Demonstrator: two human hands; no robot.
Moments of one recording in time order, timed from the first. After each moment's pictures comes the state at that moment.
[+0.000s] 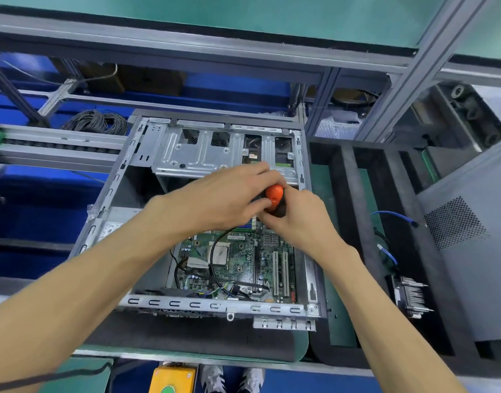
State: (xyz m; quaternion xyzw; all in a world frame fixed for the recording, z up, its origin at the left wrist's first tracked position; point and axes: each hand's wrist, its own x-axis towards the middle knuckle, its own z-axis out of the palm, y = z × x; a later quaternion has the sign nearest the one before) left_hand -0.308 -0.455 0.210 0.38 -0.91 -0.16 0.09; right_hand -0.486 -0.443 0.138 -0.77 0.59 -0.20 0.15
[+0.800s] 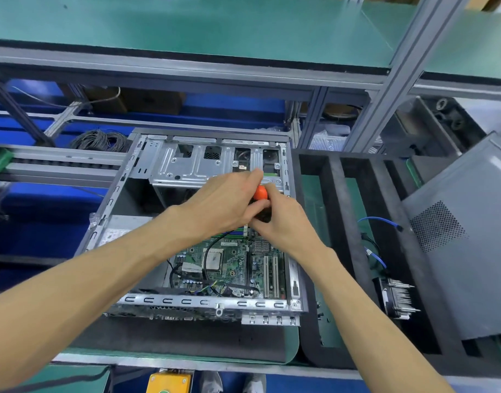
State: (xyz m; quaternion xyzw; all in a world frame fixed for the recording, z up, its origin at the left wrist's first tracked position) left_hand -0.328 -0.453 0.194 0.44 -0.88 -0.05 0.15; right_hand -0.488 -0.436 0.141 -0.75 0.55 -0.28 0.22
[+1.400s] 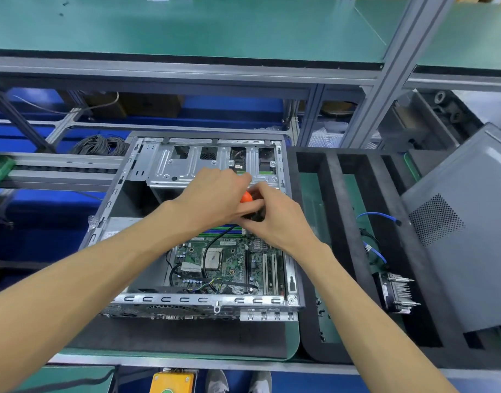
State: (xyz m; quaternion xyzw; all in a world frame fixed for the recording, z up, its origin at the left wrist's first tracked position) left_hand -0.327 -0.461 0.199 0.48 -0.87 0.09 0.03; right_hand -0.488 -0.437 0.138 -0.76 0.54 -0.28 0.20
